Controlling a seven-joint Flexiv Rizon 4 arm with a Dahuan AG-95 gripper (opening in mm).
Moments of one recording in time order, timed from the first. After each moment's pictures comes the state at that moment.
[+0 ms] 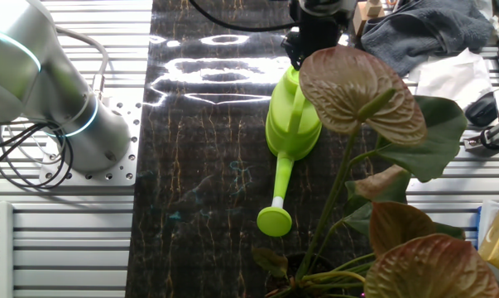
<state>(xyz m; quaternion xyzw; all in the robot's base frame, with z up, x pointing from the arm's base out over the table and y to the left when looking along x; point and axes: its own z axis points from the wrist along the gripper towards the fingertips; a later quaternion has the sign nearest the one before) 0.482 0.035 0.210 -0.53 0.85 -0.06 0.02</state>
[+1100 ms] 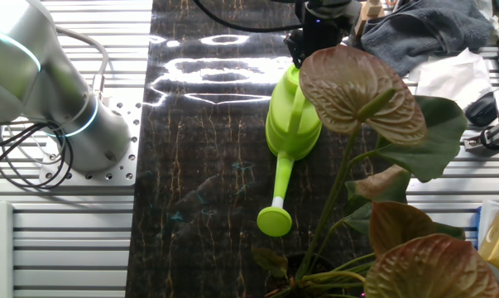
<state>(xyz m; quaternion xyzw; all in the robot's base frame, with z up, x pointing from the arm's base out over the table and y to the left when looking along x) 0.481 0.035 0.211 -0.48 0.87 -0.05 0.00</state>
